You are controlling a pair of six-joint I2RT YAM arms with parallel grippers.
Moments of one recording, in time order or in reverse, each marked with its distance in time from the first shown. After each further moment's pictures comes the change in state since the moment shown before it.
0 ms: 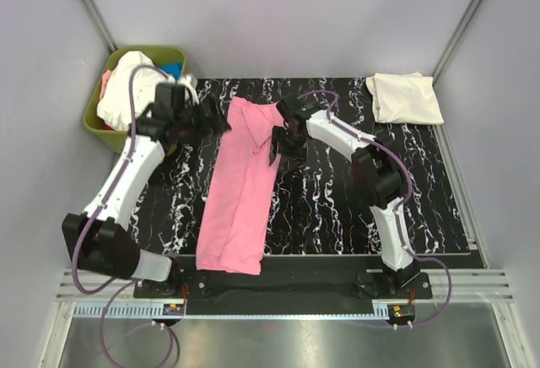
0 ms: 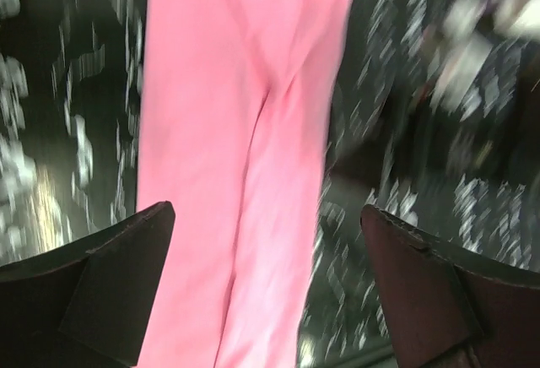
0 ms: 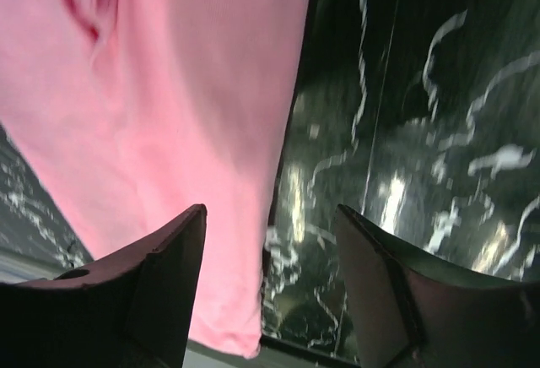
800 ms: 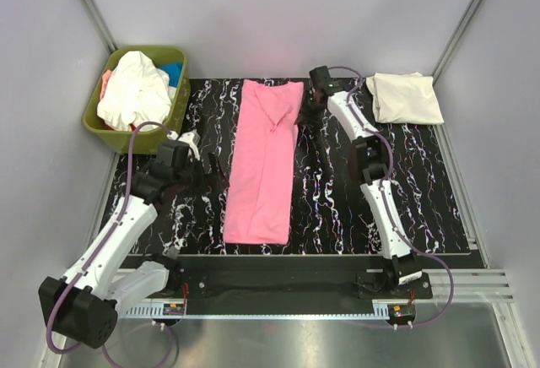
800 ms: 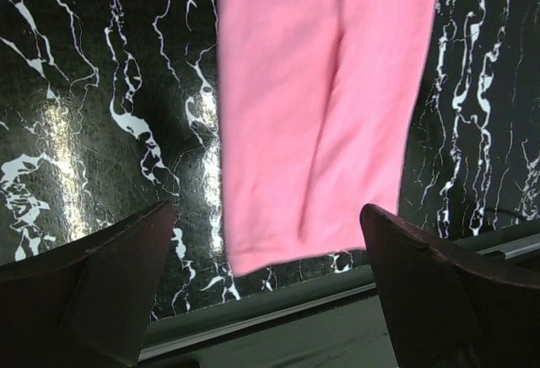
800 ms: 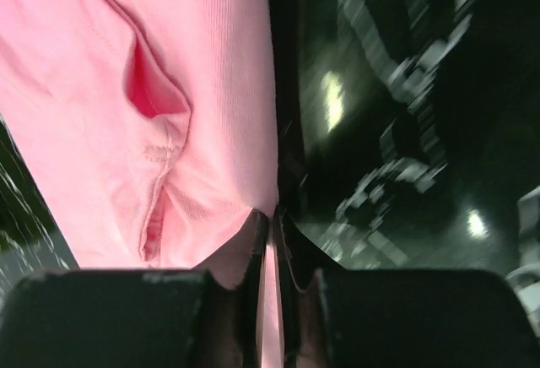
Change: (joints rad) left arm -0.134 -0.465 -0.552 -0.079 -0.077 -0.042; right arm -0.263 0.594 0.826 -0.034 -0.043 -0.056
